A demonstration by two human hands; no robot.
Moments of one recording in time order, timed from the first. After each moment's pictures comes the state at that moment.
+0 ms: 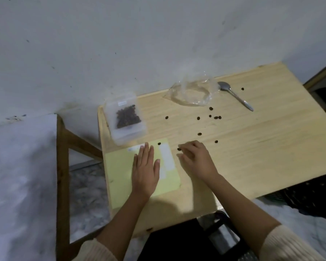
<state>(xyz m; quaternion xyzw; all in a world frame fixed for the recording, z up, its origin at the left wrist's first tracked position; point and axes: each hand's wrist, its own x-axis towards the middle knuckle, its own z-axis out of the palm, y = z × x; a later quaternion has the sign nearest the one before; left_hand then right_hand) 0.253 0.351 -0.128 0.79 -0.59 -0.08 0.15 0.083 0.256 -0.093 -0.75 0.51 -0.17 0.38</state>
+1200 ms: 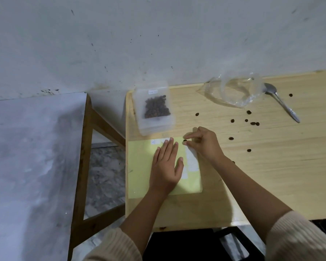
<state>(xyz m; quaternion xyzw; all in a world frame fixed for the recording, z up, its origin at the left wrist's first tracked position) 0.253 0.357 -0.131 0.78 -0.56 -0.10 0.24 0.157 0.218 -0.089 -0.75 0.44 -0.18 0.46</state>
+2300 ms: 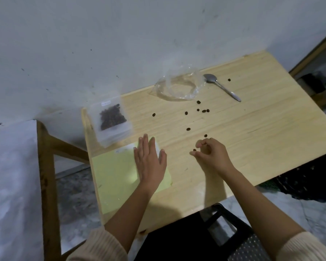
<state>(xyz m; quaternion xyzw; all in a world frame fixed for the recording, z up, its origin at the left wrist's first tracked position) 0.212 0.312 -0.117 0.82 -0.53 -0.15 0.17 0.020 0.240 -0.094 -0.67 0.61 -0.17 0.38</state>
